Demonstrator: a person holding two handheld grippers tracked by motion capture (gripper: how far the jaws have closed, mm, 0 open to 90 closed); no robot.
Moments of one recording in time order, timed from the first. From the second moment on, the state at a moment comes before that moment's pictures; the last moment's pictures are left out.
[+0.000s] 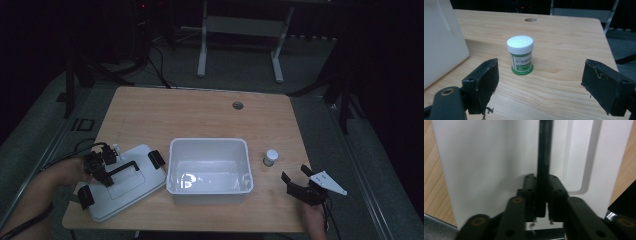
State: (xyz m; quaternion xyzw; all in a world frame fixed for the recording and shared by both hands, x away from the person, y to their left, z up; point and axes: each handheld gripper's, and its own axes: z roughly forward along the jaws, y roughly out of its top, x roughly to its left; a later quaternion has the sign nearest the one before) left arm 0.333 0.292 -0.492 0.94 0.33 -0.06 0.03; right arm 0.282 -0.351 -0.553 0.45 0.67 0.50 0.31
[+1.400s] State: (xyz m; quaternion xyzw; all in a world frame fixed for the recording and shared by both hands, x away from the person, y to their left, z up) left arm 0.325 0.303 -0.480 0.93 0.36 -0.05 0.03; right arm 0.329 -0.353 -0.524 0.50 0.85 0.15 0.11
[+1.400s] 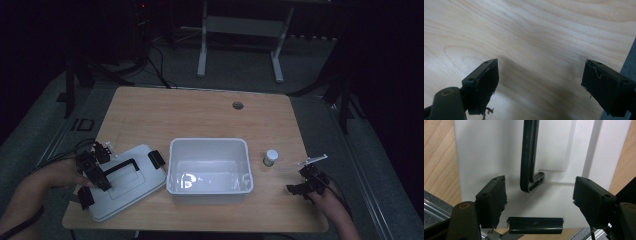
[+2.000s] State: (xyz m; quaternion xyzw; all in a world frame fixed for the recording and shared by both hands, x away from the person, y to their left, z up) left arm 0.325 0.299 -0.480 0.93 0.35 -0.05 0.02; right arm 0.358 -0.339 -0.502 0.48 0.88 0.06 0.02
